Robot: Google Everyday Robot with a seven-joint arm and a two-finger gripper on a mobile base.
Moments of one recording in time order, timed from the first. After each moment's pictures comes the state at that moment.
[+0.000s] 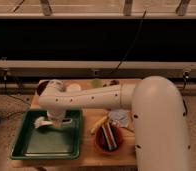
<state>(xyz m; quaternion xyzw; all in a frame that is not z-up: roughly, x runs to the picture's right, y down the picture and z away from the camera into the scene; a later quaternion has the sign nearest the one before) -0.202 0.191 0.781 0.04 -0.34 -0.94 0.07</state>
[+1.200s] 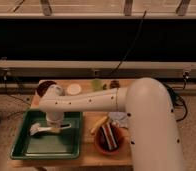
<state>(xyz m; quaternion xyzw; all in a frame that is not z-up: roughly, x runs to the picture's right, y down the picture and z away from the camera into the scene) -0.220 0.227 0.792 0.07 -0.37 -0.93 0.02</state>
